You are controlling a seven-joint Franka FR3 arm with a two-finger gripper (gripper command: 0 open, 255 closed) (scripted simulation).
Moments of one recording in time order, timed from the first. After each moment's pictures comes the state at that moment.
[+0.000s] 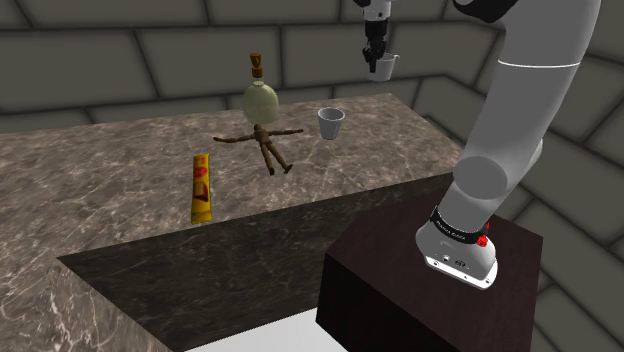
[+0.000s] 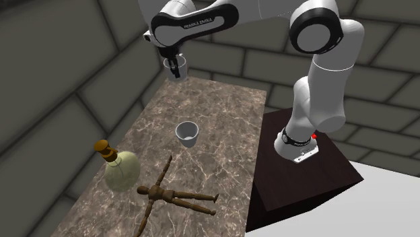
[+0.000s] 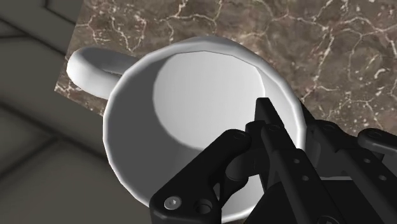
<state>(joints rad) -0.18 0.19 -0.41 -1.69 -0.06 1.79 -0.52</state>
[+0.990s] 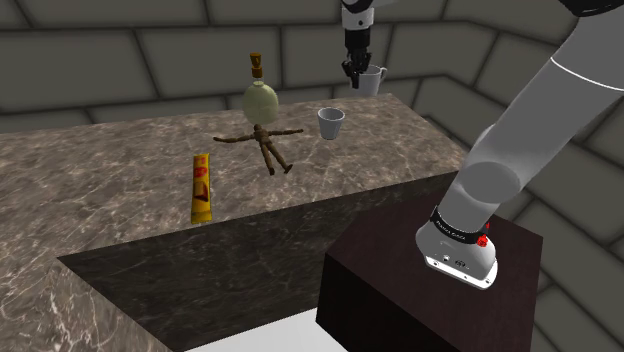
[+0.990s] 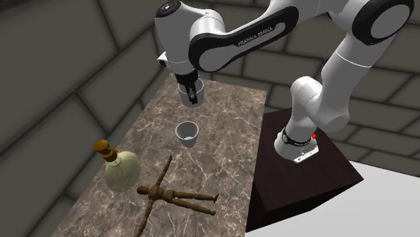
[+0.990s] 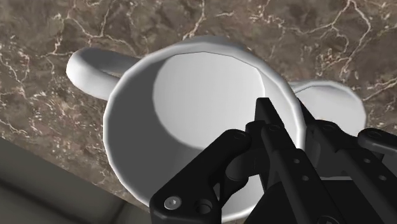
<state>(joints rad) -0.01 -0.17 -0.25 -2.09 -0.15 1.81 -0.15</state>
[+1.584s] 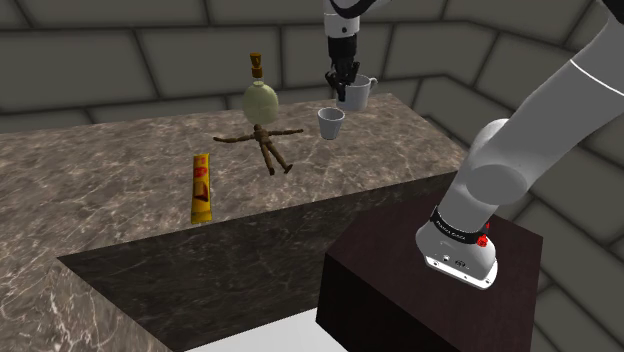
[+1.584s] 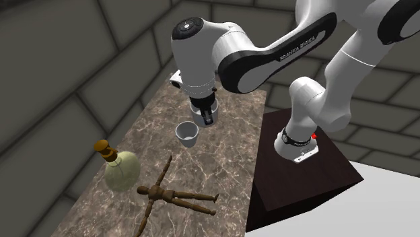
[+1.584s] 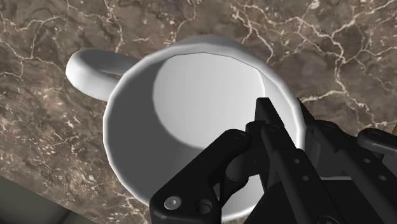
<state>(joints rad) 0.08 -0.30 -0.11 -2.22 -0.11 1.78 0.07</state>
